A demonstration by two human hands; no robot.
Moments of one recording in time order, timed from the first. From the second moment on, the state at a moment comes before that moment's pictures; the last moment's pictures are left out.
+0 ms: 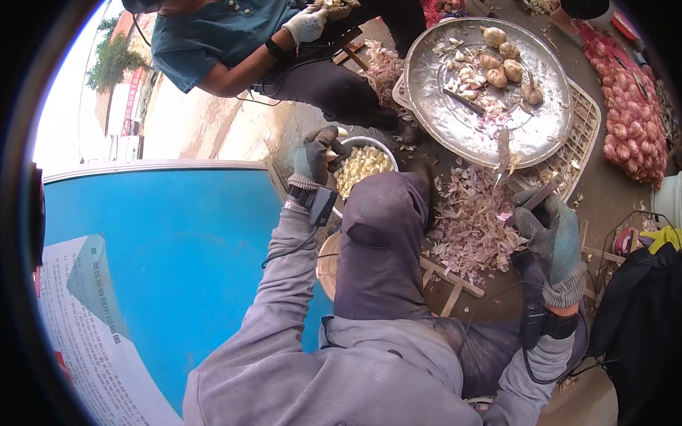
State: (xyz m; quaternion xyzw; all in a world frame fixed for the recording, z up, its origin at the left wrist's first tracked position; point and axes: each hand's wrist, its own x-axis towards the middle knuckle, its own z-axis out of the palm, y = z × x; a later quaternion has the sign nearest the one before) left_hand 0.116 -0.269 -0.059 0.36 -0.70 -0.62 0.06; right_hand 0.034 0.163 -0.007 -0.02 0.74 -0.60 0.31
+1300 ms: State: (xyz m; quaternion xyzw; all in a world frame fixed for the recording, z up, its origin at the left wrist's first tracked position) left_hand 0.019 0.003 -0.015 0.20 -0.38 -0.87 -0.26; right_hand 0.027 0.169 0.006 -0.18 0.79 -0.58 -0.03
